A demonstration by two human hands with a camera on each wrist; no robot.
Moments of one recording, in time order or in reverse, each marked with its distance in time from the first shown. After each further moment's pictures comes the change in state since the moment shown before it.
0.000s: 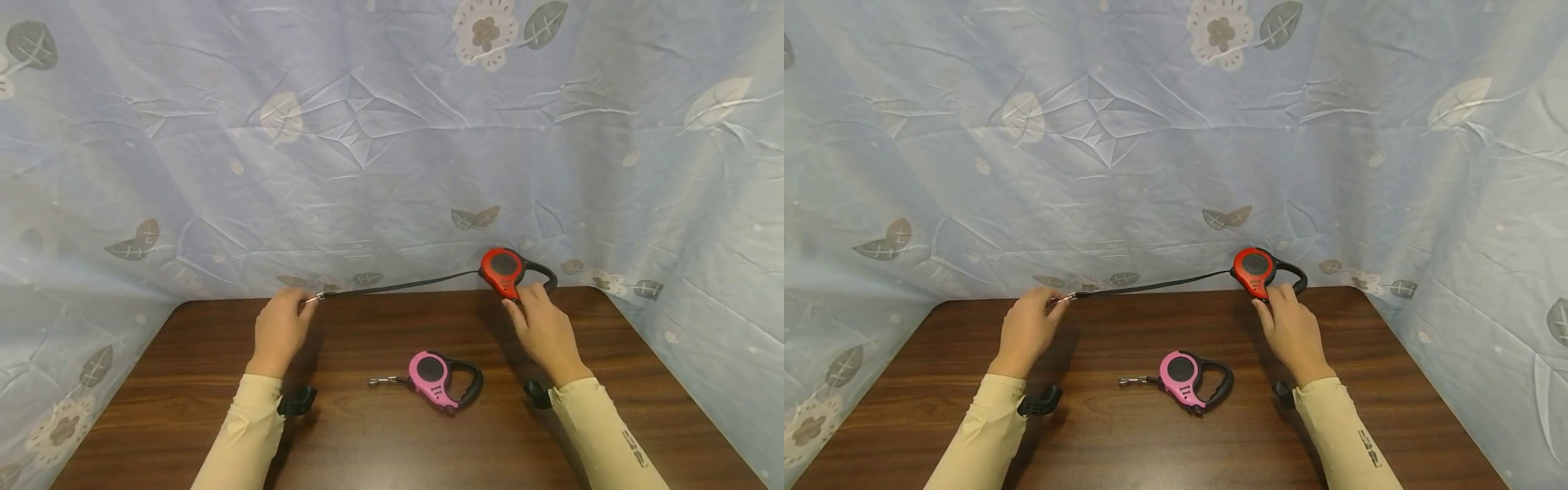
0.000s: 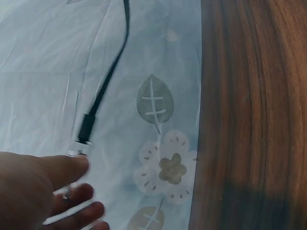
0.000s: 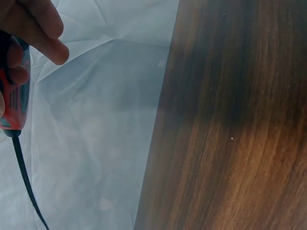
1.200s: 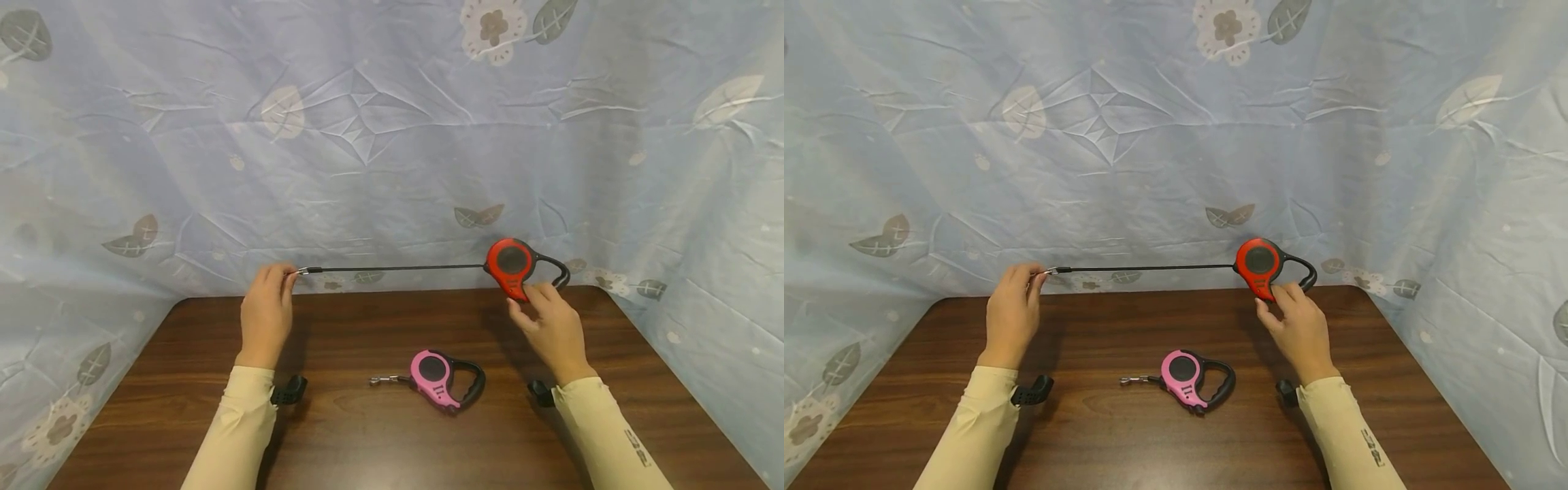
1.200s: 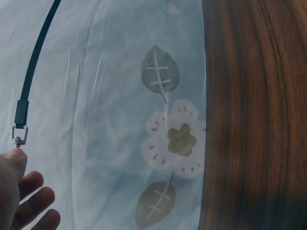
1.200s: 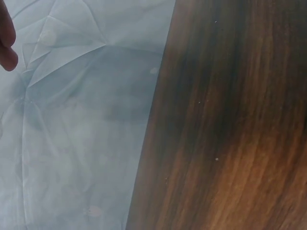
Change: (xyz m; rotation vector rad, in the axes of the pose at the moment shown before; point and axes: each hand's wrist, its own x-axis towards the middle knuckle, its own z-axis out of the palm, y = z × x) left_hand 0.016 -0.012 -0.009 -0.080 0.333 0.116; right_hand 0.001 0.008 0.004 0.038 0.260 -0.158
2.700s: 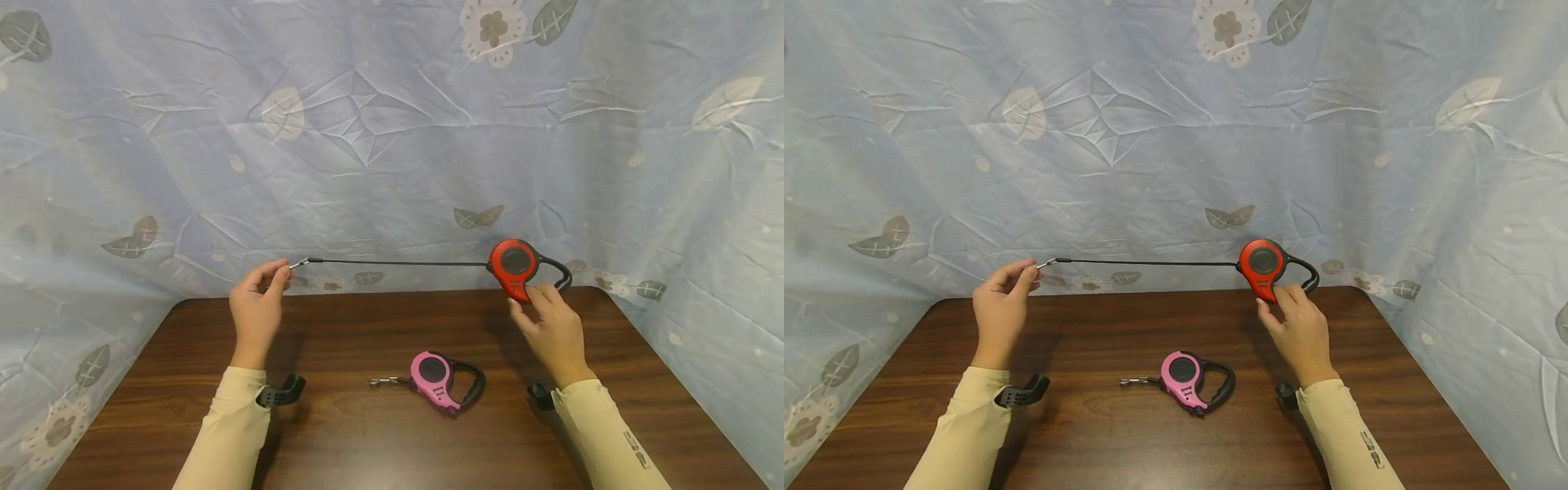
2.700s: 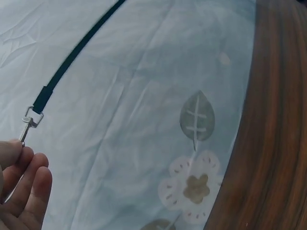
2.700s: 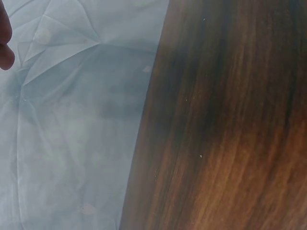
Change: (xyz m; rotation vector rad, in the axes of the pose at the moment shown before) left_hand 0.009 0.001 -0.005 -0.657 0.133 -0.289; right_hand -0.002 -0.001 0.001 -0.028 0.059 -0.016
